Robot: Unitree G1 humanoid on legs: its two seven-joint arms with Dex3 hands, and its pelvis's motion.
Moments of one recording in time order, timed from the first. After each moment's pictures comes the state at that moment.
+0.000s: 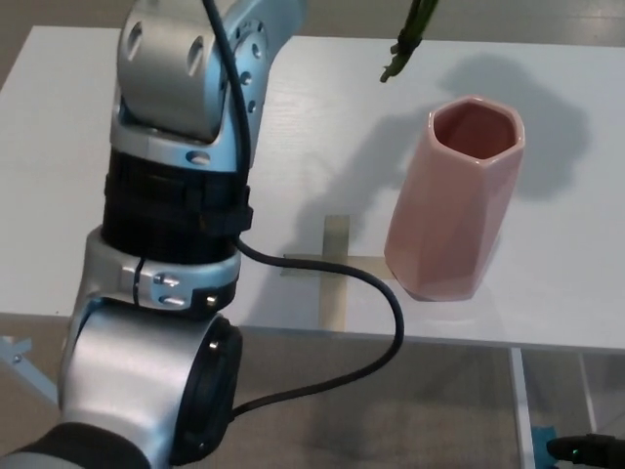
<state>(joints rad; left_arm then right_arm) -1.22 0.01 0.05 0.13 -0.17 0.57 -0.20 -0.36 -0.31 -0.05 1.27 -0.15 -0.05 0.01</state>
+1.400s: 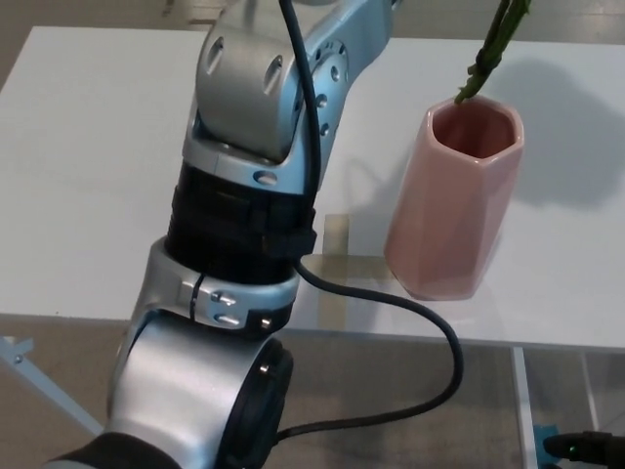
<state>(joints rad) -1.22 -0.13 0.02 0.13 -0.19 0.58 -0.10 -0.37 -0.31 -0.04 1.26 -0.15 -0.04 0.03</state>
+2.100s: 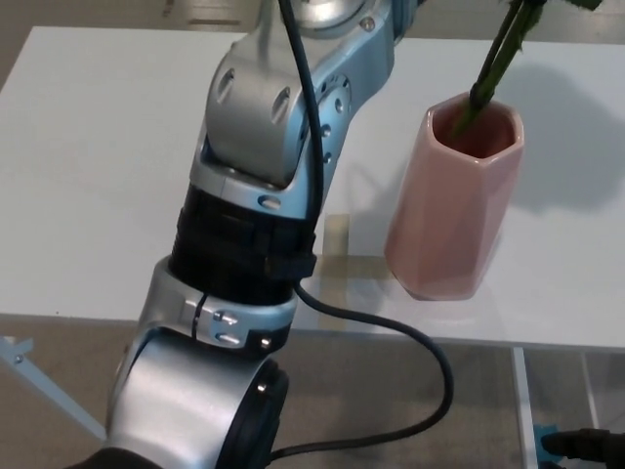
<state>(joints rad) -1.15 -0.13 -0.02 0.13 -0.21 0.57 -0.09 -0.37 -0.31 -0.03 1.26 -0.15 -0.04 0.03</state>
